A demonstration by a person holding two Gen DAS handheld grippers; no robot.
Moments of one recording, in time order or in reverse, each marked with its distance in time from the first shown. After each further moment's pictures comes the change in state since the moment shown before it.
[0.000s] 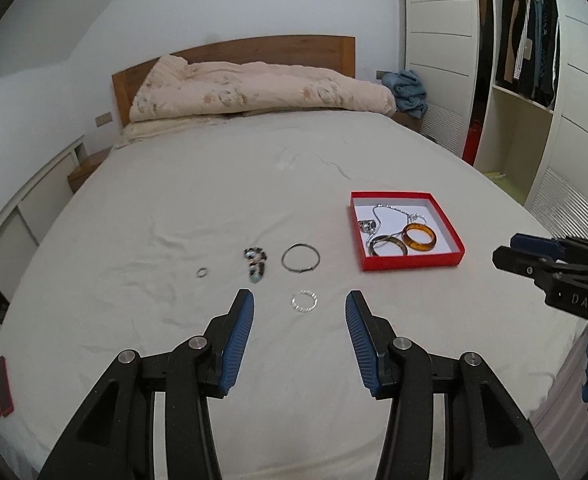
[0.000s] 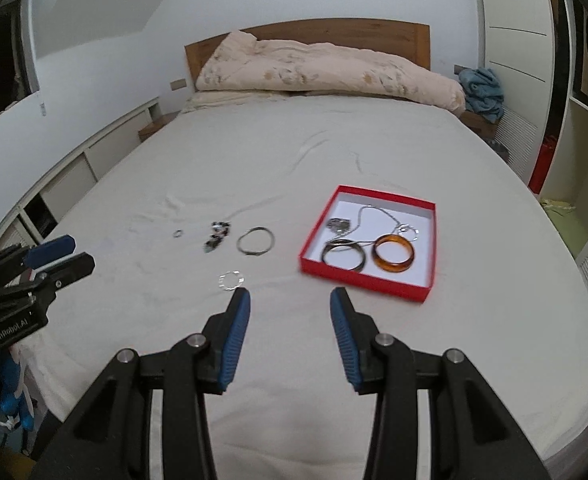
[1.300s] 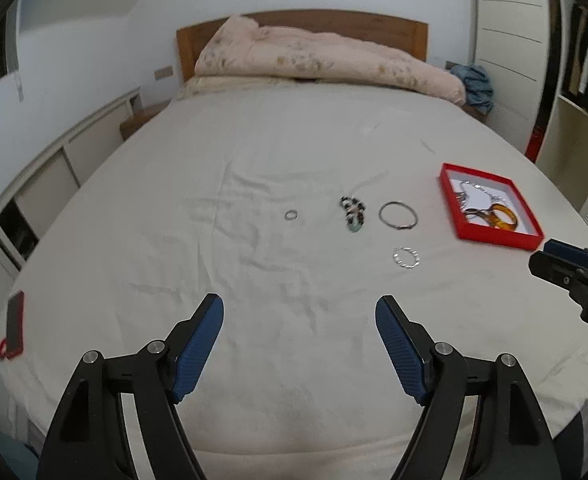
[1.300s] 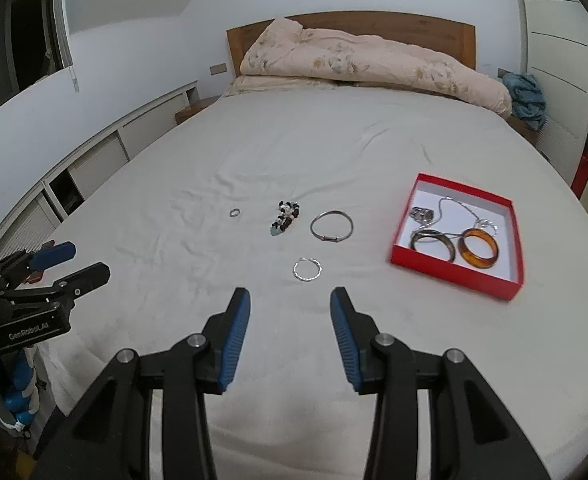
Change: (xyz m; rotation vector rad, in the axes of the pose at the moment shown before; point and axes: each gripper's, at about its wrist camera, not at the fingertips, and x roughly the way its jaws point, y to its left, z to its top) left arm 0.042 0.096 -0.062 -0.167 0.102 0.157; right arm 0.070 0.087 -0.026 -0.071 0.025 0.102
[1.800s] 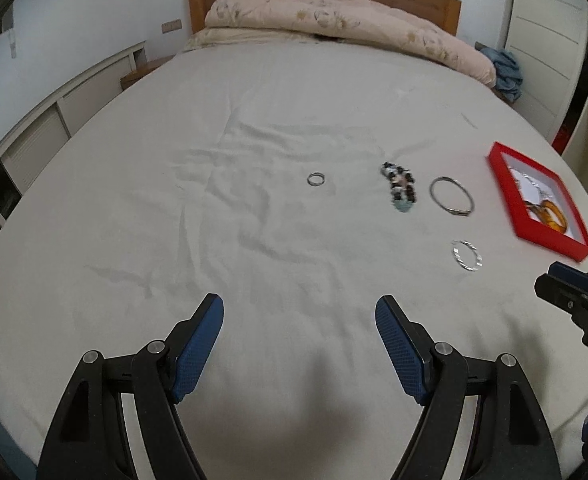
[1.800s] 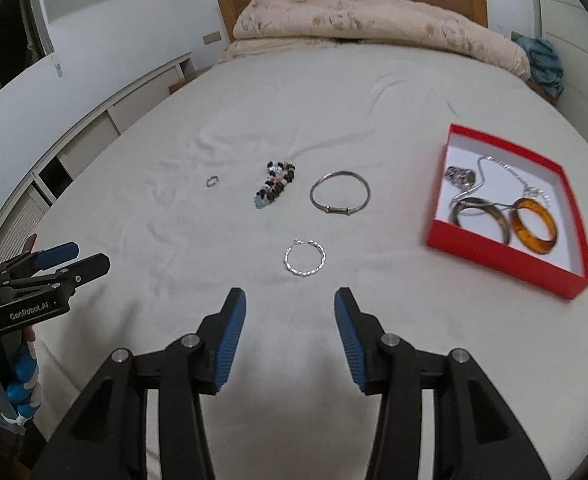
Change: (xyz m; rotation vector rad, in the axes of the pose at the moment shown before) left arm 0.114 0.025 0.012 -0.059 0.126 0.003; right arm 0.116 -0.024 0.000 0.044 0.124 0.043
